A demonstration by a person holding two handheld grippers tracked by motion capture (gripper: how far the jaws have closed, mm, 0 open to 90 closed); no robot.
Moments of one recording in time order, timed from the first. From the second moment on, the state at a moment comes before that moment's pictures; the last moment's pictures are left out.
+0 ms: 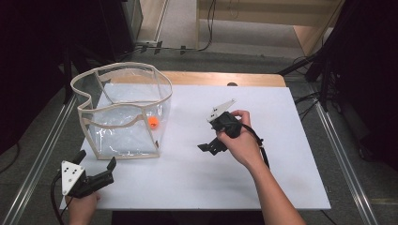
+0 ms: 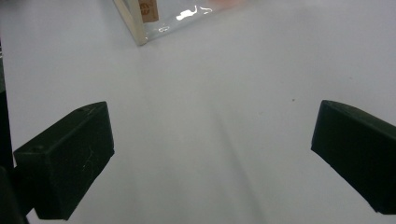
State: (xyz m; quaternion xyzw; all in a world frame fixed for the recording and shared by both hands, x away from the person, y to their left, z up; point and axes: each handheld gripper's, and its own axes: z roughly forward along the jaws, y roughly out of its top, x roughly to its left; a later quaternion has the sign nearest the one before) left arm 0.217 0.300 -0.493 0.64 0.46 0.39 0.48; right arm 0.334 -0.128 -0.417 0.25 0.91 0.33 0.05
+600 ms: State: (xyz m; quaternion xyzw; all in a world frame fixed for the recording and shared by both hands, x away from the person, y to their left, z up) left arm 0.218 0.298 -0.492 0.64 0.46 0.39 0.47; right arm 0.309 -0.170 -0.454 0.29 0.89 0.35 0.04
